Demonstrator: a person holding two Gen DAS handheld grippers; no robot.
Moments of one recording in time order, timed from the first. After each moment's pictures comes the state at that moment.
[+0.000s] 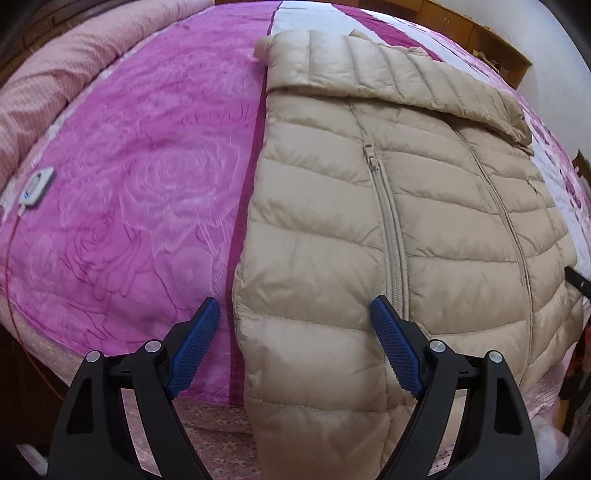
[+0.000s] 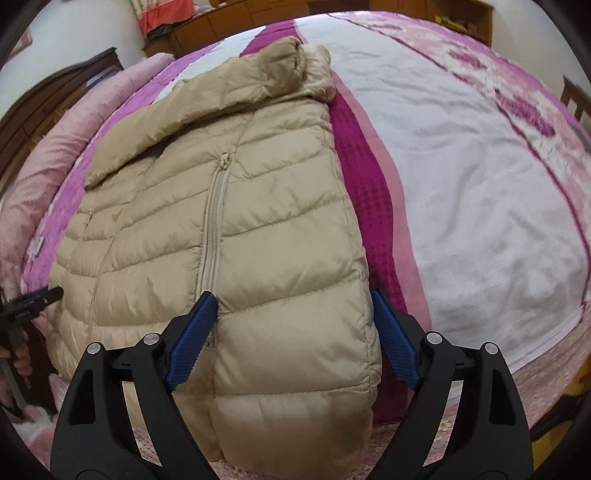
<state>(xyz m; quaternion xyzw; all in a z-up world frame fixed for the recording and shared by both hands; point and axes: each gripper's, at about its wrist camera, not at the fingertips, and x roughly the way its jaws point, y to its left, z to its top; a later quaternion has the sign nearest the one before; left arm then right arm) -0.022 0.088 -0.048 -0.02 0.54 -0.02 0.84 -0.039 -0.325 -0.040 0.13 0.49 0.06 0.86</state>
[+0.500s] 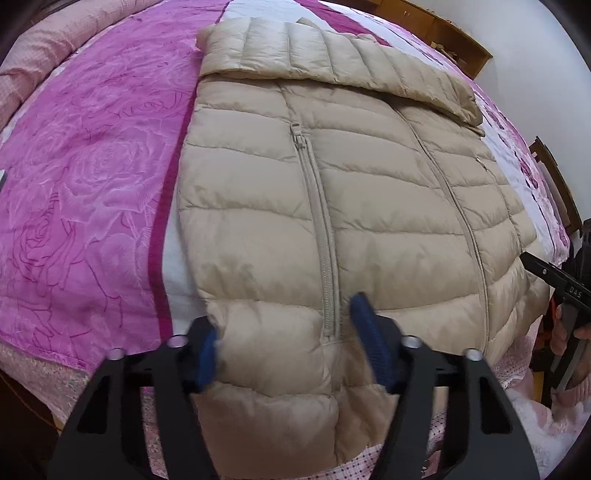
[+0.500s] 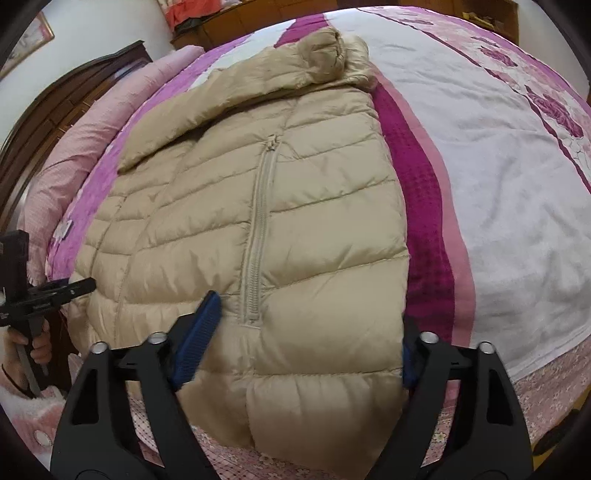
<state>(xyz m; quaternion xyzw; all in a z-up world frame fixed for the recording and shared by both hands) -0.033 0.065 -0.052 -0.04 0.55 -0.12 0.83 -0.048 -0.310 -0.036 0.13 0.49 0.12 0.85</state>
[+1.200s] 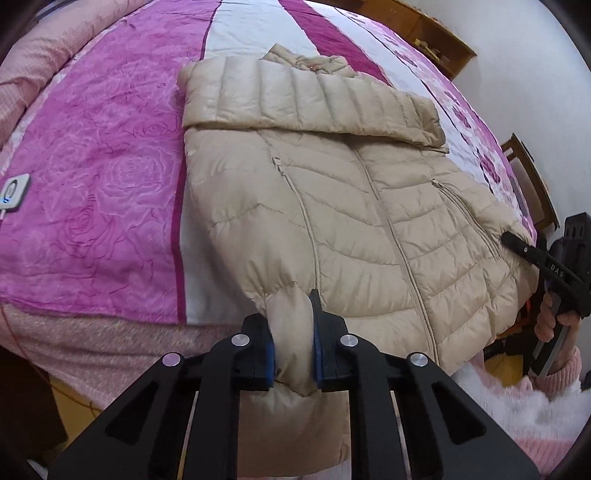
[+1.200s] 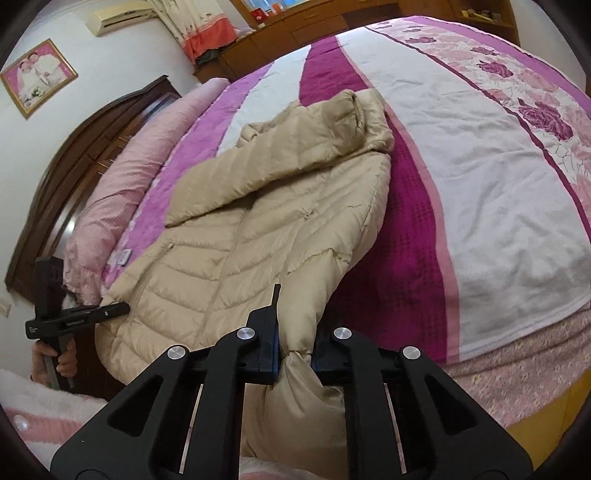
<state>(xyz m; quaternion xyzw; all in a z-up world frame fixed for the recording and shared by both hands) -0.068 0.080 0.039 -0.05 0.57 -0.15 0.81 -0.090 -0.326 0.047 0.21 0.45 0.18 0.85</state>
